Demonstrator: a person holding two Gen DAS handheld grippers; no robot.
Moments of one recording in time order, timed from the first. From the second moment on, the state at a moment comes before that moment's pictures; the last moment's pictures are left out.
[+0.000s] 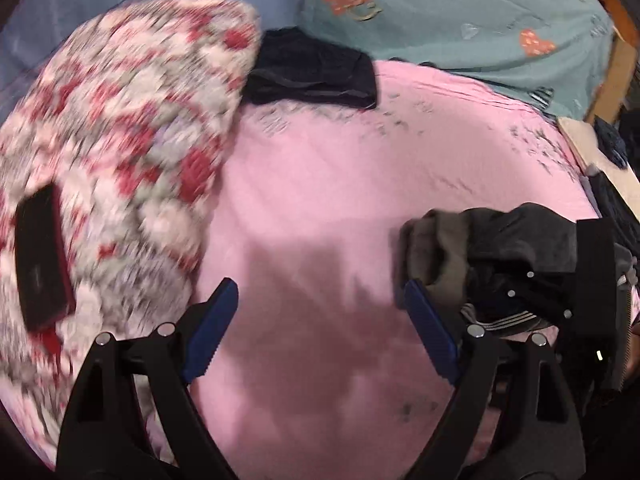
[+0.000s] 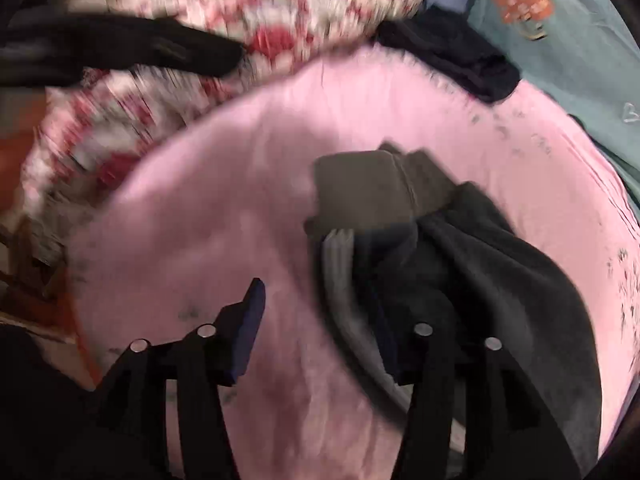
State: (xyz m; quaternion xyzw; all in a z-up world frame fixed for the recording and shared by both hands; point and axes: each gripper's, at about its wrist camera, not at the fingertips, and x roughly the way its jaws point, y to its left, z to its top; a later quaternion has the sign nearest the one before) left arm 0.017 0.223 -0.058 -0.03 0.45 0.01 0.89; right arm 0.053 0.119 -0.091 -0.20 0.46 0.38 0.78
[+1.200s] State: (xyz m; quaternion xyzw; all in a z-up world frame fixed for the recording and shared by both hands) left arm 0.089 0.039 -0.092 0.13 0.45 -0.12 0.88; right arm 0.012 -0.234 -0.102 0.11 0.51 0.03 0.85
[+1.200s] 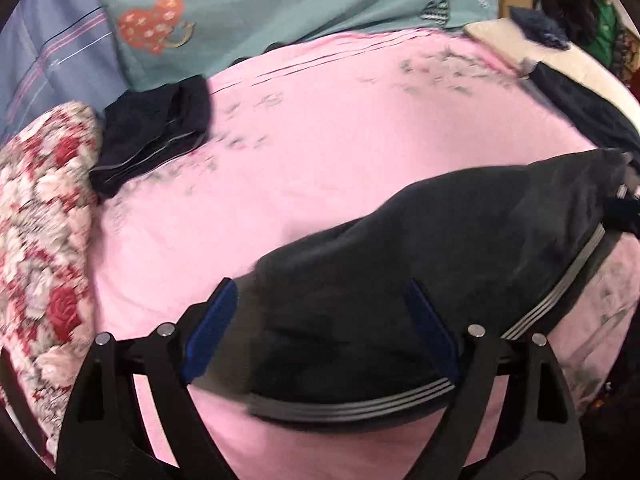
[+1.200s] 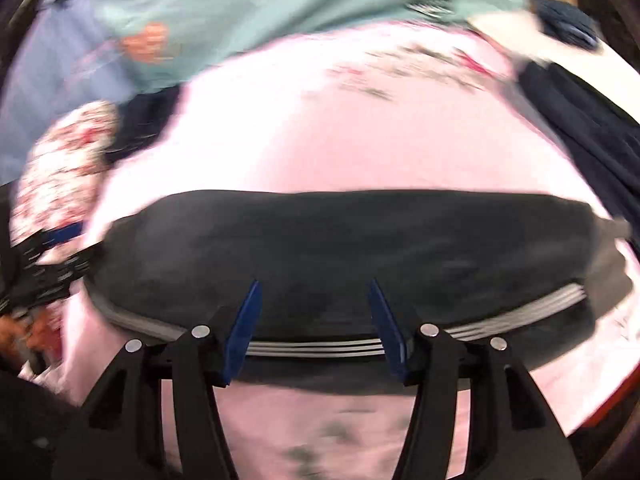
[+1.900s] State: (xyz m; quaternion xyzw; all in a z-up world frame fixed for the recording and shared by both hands) left arm 0.082 0.030 -0.152 0.14 0.47 -0.05 0.87; right arm 0.172 -0.160 -0.102 0.21 0.60 0.33 0.70
